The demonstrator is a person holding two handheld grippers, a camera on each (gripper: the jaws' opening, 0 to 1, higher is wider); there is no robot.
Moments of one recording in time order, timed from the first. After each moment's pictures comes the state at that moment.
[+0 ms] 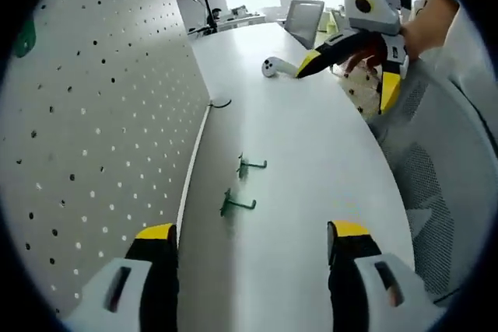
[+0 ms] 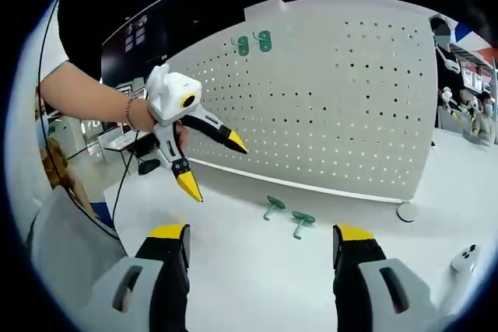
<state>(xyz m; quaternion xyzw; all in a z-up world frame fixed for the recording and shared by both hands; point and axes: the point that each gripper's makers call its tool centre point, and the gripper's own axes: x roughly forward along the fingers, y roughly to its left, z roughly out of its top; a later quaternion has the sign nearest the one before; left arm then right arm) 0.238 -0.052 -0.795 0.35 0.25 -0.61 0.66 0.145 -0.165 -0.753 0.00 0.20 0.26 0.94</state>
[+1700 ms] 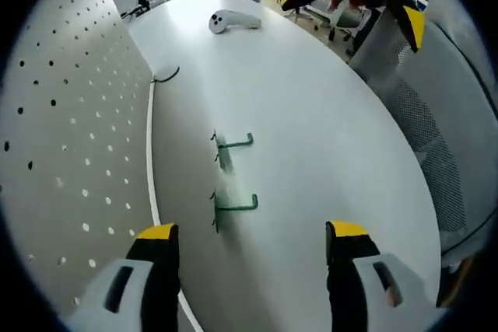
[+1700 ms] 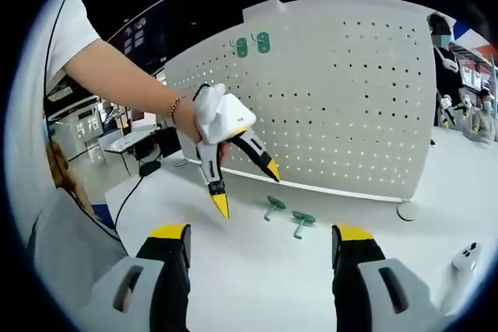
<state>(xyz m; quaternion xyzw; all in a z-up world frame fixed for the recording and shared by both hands) 0.255 -0.084 -0.857 0.46 0.28 -0.67 0.51 0.143 -0.164 -0.753 0.00 0.20 0.26 0.94</state>
